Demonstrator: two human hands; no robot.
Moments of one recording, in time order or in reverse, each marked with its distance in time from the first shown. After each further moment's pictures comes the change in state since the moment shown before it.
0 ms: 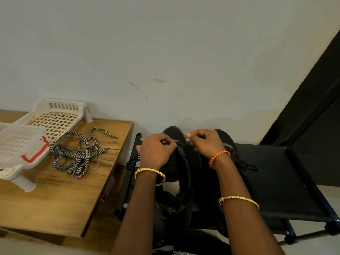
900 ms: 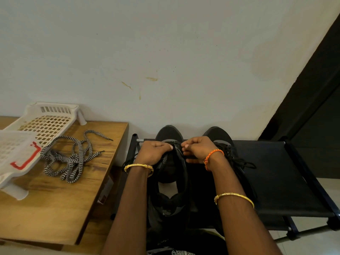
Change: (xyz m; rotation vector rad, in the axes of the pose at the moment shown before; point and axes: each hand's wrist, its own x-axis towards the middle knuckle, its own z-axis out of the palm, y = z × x) left_hand 0.023 -0.021 0.015 -0.387 -0.283 -0.192; right_hand 0.009 0.016 0.005 0.083 -0.144 0.364
